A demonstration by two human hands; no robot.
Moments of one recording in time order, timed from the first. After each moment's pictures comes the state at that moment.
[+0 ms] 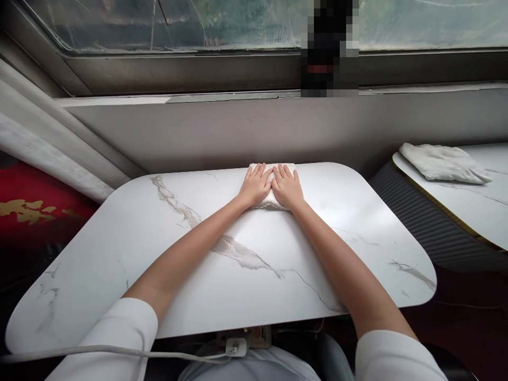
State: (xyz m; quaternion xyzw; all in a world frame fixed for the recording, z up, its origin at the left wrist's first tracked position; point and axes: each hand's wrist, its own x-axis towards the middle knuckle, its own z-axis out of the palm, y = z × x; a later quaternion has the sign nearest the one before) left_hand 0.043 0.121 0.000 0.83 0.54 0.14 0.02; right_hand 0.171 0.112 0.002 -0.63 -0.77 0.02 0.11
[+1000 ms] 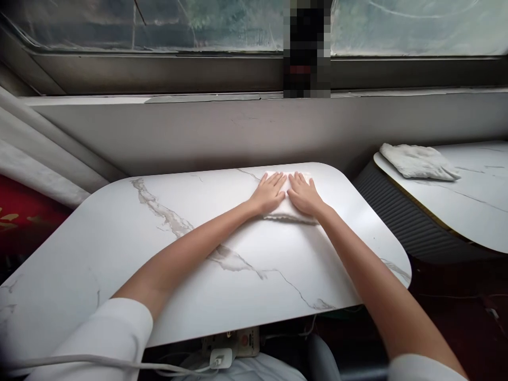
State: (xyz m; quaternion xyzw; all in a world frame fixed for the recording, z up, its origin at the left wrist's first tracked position) left_hand 0.108 0.100 0.007 0.89 0.44 0.09 0.09; right_hand 0.258 0.083 0.011 -0.64 -0.77 0.04 0.05
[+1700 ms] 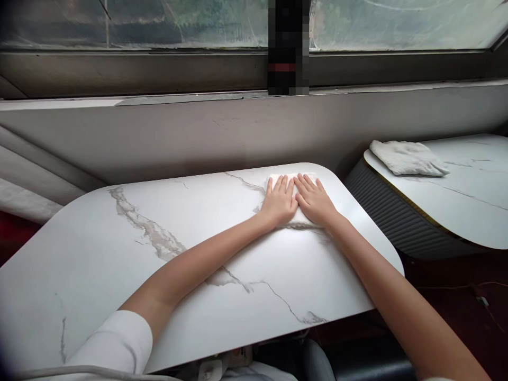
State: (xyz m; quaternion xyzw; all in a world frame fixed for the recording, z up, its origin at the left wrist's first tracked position) left_hand 0.169 0.080 -0.001 0.87 0.47 0.14 0.01; right_hand 0.309 0.069 0.004 -0.61 -0.79 -0.01 0.07
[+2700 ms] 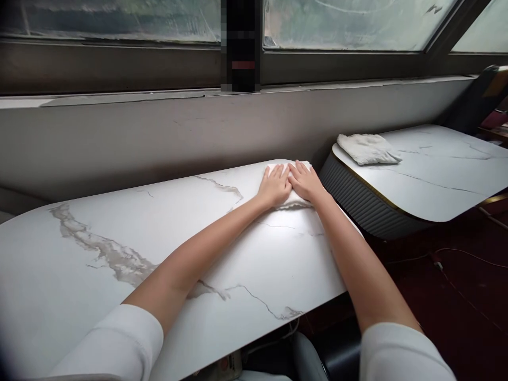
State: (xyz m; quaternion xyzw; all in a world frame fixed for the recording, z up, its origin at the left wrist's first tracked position) left_hand 0.234 0.124 -0.001 0.89 0.42 0.15 0.07; right_hand 0.363 0.103 0.012 -0.70 -0.71 -0.01 0.05
